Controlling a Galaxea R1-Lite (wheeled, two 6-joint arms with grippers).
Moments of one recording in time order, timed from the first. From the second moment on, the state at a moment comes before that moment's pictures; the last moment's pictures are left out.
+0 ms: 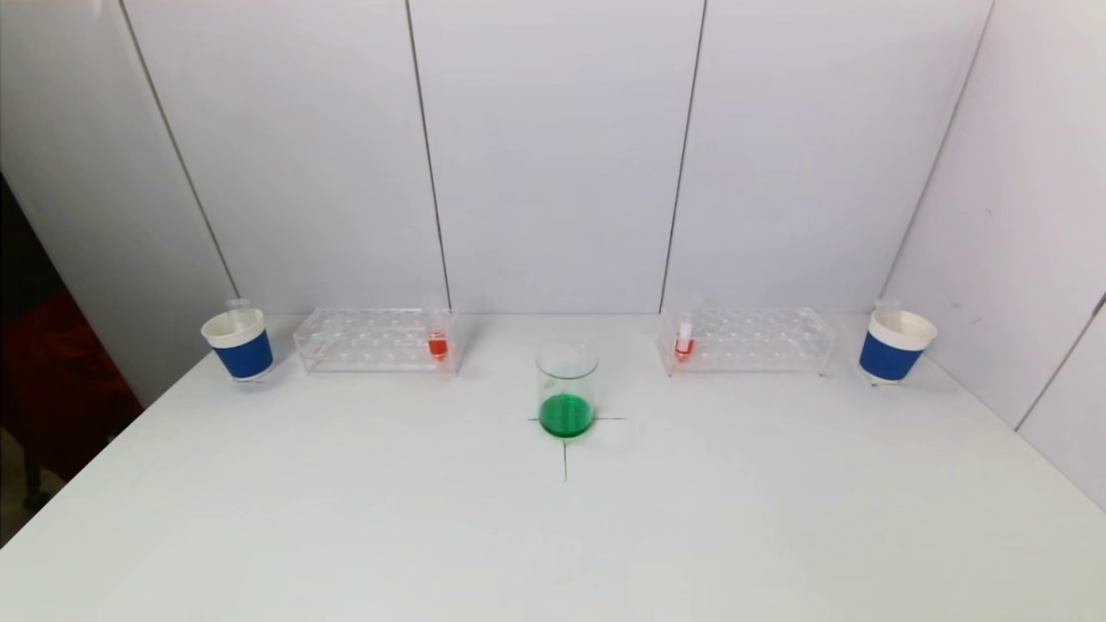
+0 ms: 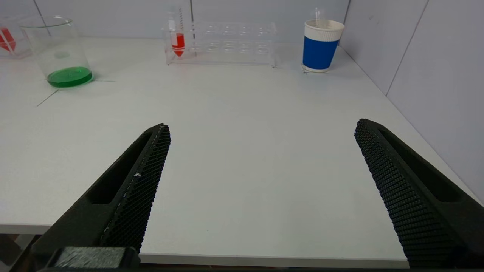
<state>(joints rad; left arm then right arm) -0.01 0.00 0.00 0.01 -0.02 0.04 0.01 0.00 0.00 0.00 0.00 -0.01</state>
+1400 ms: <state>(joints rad) -0.01 0.00 0.00 0.01 -0.02 0.04 0.01 0.00 0.00 0.00 0.00 -0.01</state>
